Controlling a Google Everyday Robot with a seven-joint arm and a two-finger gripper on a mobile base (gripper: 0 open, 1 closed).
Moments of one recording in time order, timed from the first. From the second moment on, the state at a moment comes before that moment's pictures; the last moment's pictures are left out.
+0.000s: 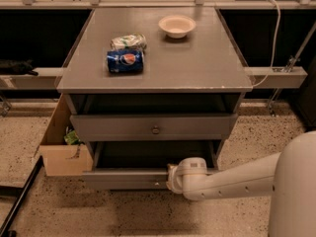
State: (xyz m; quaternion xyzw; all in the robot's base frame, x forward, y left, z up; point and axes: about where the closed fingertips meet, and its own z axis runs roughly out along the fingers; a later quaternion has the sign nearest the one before) arm 0.542 -0.060 0.381 -0.68 0.70 -0.06 0.23
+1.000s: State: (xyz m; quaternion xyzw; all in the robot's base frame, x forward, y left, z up) arm 0.535 -0.059 0.384 -0.67 0.70 -0.05 0.23
